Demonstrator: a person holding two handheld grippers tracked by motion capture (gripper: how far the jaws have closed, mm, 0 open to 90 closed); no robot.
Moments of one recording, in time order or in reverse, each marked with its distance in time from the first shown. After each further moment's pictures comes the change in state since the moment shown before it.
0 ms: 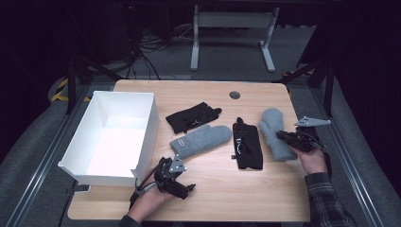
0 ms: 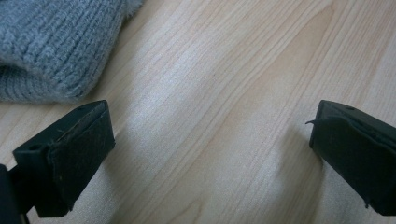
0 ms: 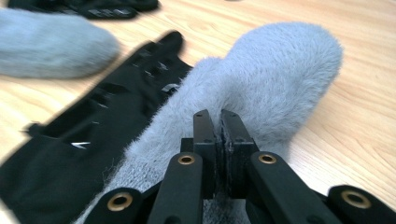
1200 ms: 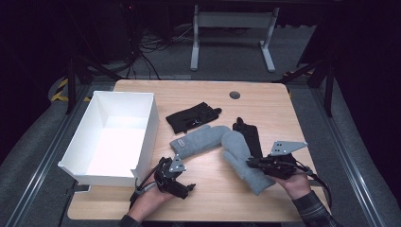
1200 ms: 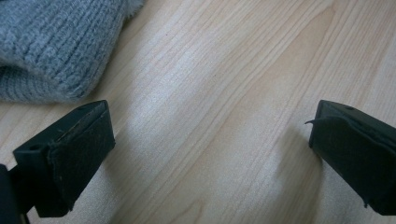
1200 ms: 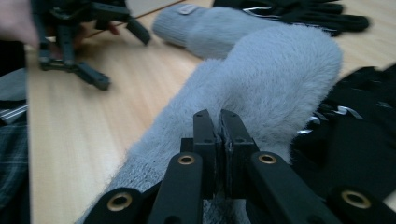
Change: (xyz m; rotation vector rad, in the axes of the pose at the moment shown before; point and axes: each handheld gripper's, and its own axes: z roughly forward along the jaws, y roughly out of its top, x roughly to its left) left arm 0.000 0.000 0.000 0.004 0.002 -0.007; right arm 0.119 -0.007 -0.008 -0.015 0.393 -0.210
